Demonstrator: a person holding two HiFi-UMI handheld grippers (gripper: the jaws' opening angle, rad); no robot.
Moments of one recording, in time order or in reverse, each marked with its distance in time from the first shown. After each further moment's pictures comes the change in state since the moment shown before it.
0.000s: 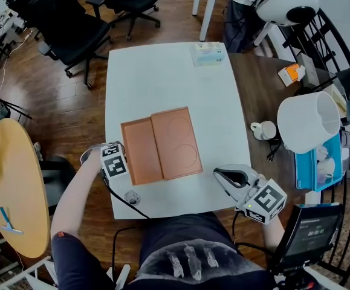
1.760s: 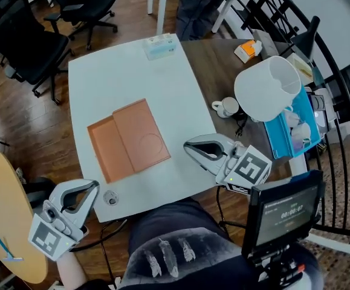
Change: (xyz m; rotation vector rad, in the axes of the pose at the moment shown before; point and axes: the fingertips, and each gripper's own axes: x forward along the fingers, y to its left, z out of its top) left arm -0.320 -0.118 0.102 -0.213 -1.226 0.196; right arm -0.030 0.001 0.049 -0.100 -0.102 -0.021
